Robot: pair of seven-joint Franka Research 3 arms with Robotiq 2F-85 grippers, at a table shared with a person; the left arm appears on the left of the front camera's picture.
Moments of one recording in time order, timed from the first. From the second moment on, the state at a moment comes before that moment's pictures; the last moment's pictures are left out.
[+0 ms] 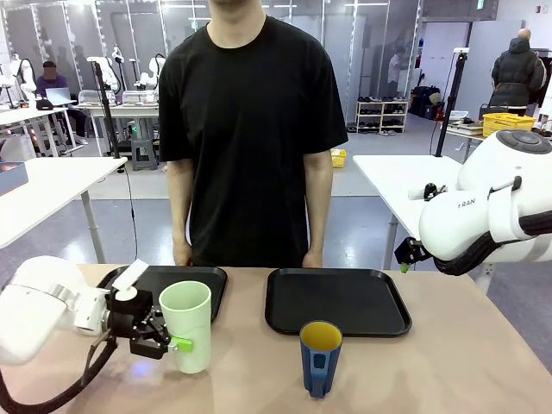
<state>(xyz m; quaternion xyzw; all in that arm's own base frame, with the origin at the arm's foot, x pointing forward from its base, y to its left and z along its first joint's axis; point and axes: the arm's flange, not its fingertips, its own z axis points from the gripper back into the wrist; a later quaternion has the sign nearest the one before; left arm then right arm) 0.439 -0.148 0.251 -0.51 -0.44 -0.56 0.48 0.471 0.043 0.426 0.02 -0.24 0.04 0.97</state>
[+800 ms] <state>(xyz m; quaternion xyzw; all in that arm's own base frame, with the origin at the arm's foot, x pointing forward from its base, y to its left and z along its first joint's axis) 0.425 -0.109 0.292 -0.49 -0.48 -0.55 0.48 0.471 0.043 0.426 0.02 -0.24 0.04 0.97</state>
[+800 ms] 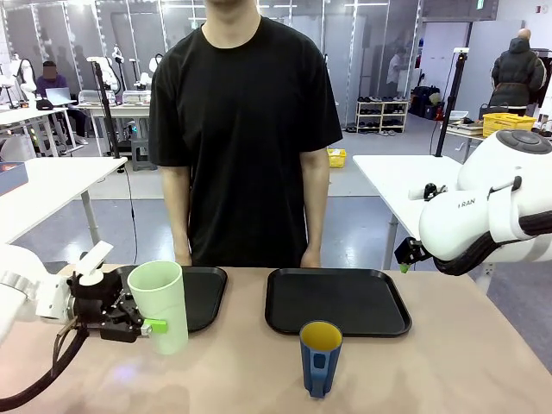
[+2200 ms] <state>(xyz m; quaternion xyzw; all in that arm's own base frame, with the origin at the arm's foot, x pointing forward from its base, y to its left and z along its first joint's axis) 0.424 -0.111 0.288 -0.49 -0.47 -0.55 0.48 0.471 0.043 0.426 0.02 -0.24 0.04 0.97</state>
